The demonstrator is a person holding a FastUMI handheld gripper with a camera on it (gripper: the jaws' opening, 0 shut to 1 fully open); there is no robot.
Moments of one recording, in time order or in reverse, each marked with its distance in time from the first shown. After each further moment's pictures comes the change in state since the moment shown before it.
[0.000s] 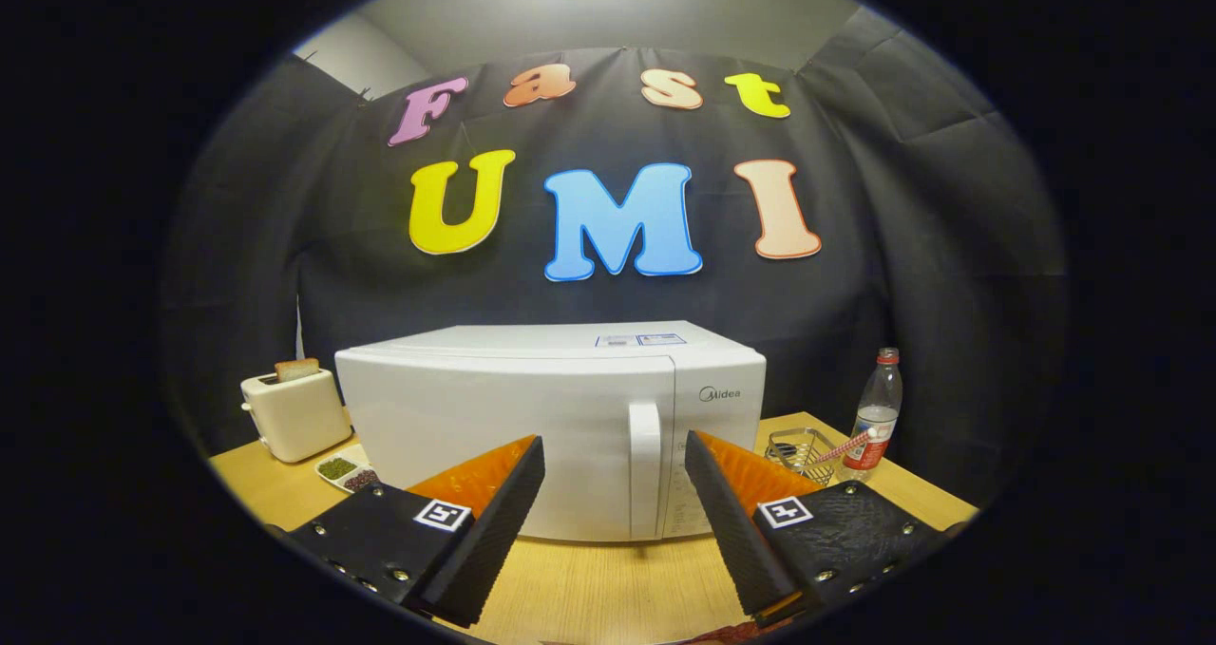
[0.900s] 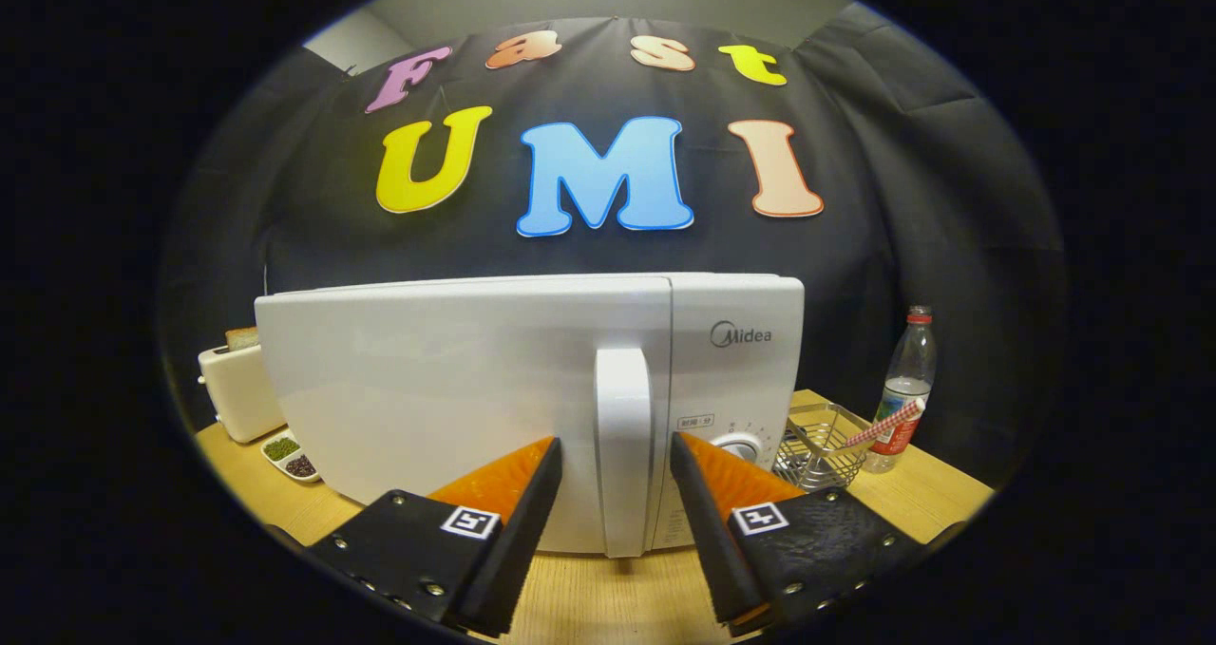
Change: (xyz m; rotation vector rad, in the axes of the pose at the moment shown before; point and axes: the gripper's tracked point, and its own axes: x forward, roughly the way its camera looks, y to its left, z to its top) arm 0.066 -0.008 -0.044 -0.010 0.039 -0.025
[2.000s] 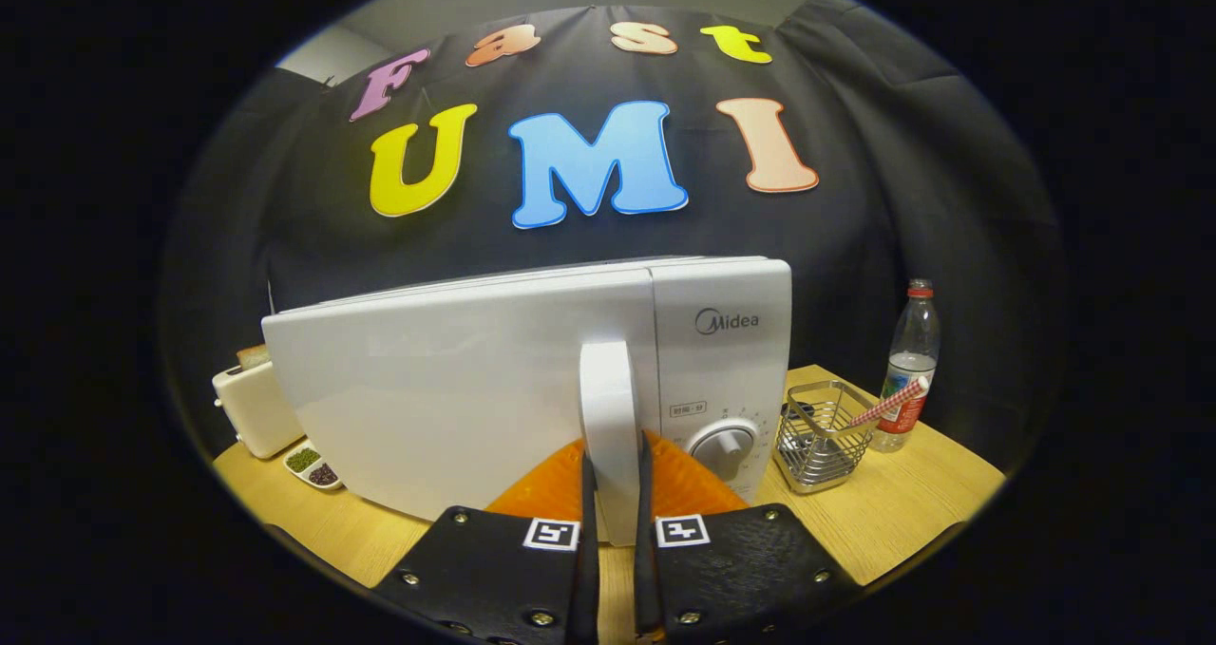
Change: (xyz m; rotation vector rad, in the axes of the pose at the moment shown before) arm -0.015 -0.005 -0.005 0.070 0.081 0.020
